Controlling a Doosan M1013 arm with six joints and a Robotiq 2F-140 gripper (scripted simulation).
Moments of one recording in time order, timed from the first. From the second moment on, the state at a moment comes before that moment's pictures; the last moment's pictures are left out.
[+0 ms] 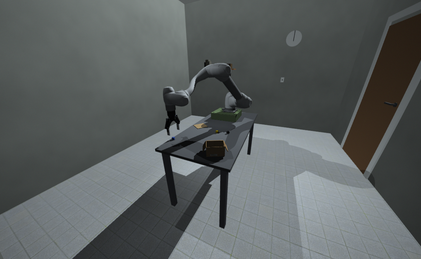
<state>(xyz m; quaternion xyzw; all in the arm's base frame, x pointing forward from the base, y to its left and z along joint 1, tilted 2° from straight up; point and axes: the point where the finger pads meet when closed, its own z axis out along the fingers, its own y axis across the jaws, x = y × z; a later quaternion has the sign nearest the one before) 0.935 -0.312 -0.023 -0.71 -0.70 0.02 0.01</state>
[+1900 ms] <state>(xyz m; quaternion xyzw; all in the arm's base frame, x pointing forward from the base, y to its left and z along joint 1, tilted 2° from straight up) 0.933 -0.311 -0.049 -0.71 -0.70 0.02 0.01</state>
